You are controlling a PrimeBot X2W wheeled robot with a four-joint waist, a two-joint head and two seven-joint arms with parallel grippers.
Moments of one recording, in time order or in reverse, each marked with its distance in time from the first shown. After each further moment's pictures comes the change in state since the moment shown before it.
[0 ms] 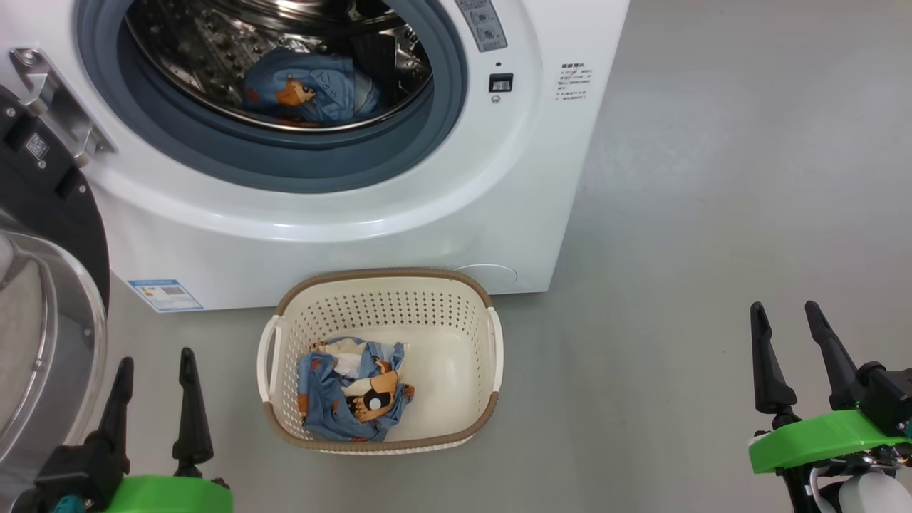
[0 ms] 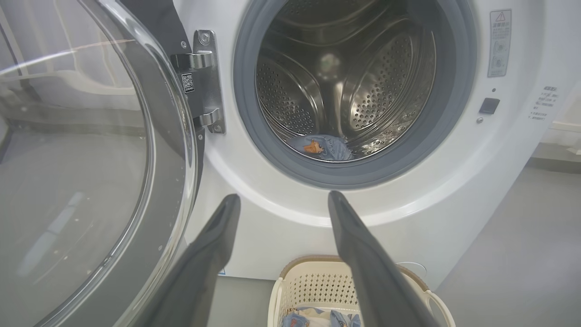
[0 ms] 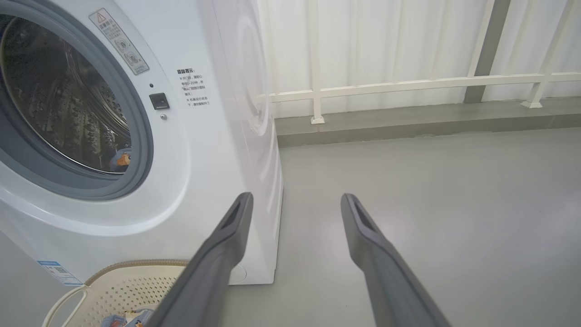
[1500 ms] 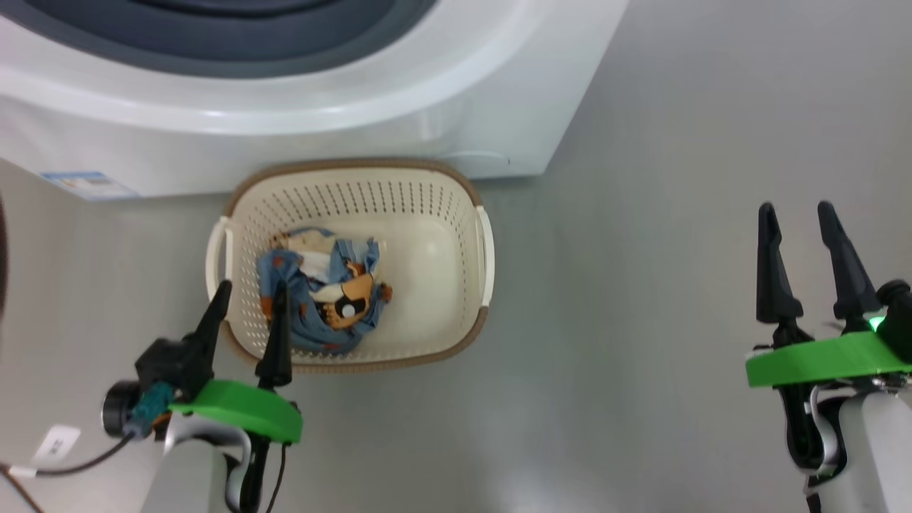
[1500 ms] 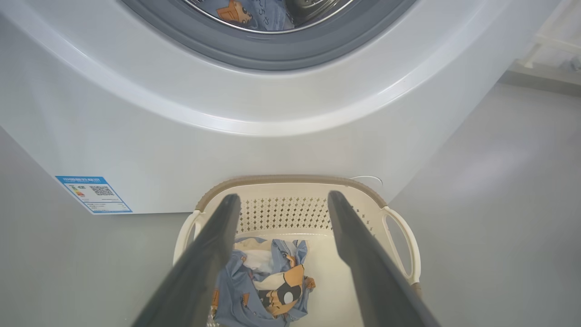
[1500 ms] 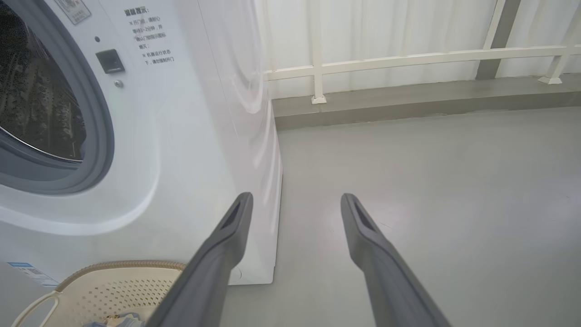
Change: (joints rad) left arm -0.264 0.001 -0.190 0.269 -0.017 0.000 0.000; right arm -0.161 0.022 -0.009 -0.068 0.000 0.000 0.000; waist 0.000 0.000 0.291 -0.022
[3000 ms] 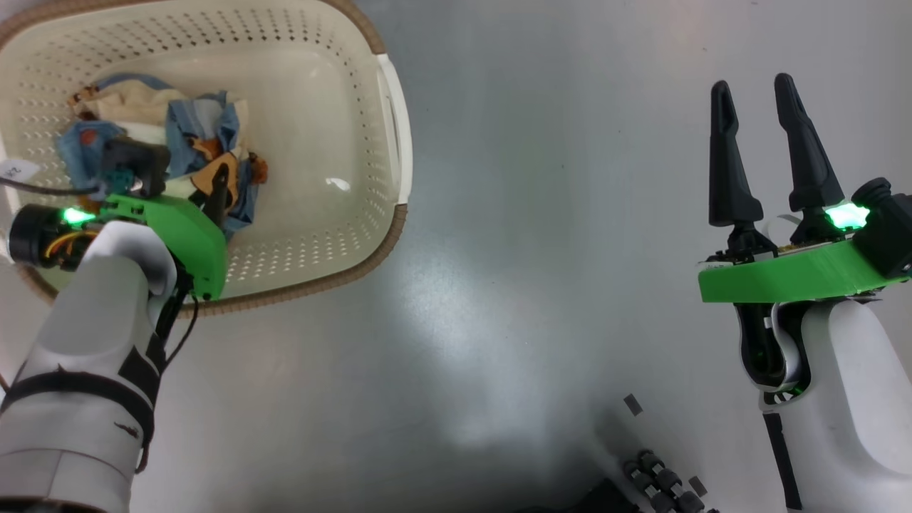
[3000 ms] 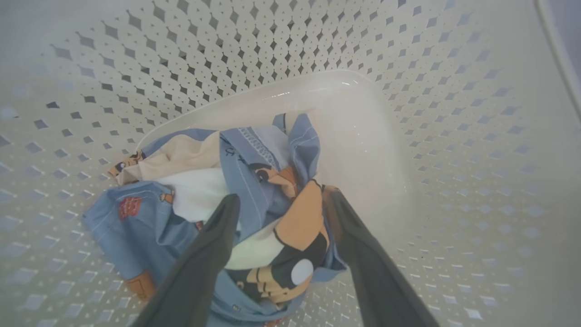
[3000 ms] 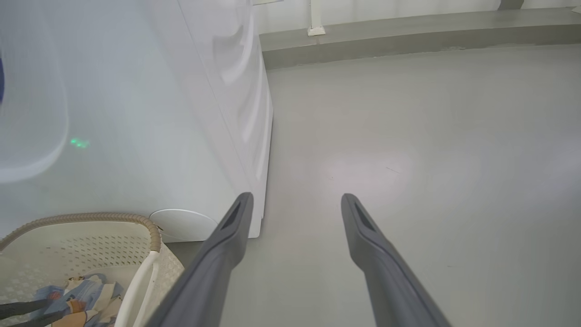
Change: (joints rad) left arm -0.678 0.165 -0.325 0.741 -0.029 0.020 0.103; right arm -0.216 0.035 0.114 -0.042 0.045 0.000 0.000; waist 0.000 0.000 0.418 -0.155
